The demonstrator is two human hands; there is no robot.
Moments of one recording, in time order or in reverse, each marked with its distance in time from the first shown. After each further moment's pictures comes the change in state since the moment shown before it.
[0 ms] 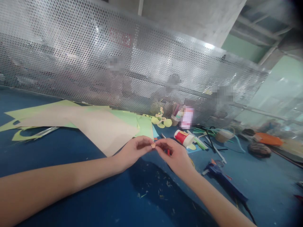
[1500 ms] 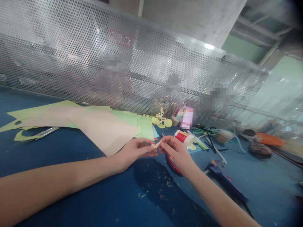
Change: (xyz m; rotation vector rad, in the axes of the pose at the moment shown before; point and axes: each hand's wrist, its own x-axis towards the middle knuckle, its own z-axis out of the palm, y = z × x) left_hand -0.001 0.004 0.001 -0.312 -0.047 -0.221; right_hand 0.007 0.009 0.000 0.542 -0.024 0.339
